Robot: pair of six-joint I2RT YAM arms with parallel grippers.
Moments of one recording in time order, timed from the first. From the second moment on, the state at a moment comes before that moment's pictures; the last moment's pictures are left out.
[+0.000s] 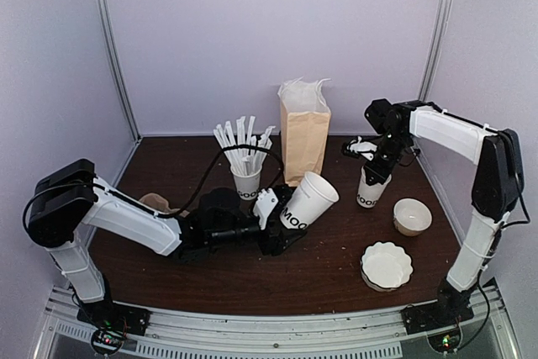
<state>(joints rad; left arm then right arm) -1.11 1.74 0.79 0.75 0.08 -0.02 0.35 1.79 1.55 -1.08 -0.04 -0.53</state>
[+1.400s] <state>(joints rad) -1.11 1.80 0.82 0.78 0.09 -0.11 0.60 1.52 1.56 -1.32 -0.60 -0.70</state>
